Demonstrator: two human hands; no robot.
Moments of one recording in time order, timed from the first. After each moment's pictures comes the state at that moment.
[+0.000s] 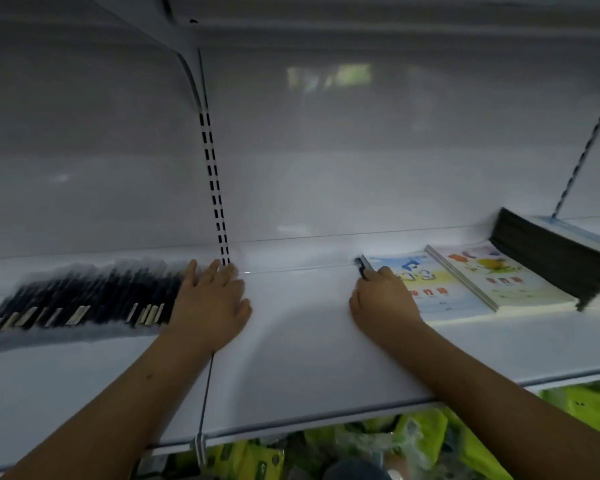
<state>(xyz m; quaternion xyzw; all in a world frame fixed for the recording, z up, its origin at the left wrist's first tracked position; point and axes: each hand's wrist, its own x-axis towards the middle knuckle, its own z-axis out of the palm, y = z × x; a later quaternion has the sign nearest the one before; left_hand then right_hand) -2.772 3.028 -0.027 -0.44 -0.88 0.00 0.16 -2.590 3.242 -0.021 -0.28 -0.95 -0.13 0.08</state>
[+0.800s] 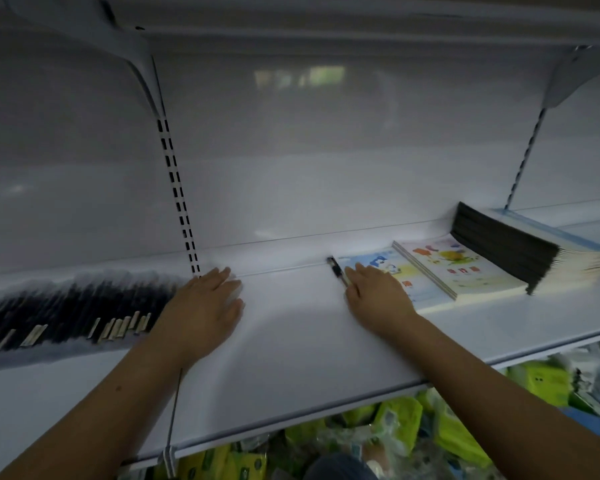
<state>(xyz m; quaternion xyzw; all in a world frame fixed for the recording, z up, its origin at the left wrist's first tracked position) -2.757 3.042 -0.021 -0.52 -0.84 -0.14 0.10 -2.561 3.277 -0.024 -0.34 -0.93 0.04 0.12</state>
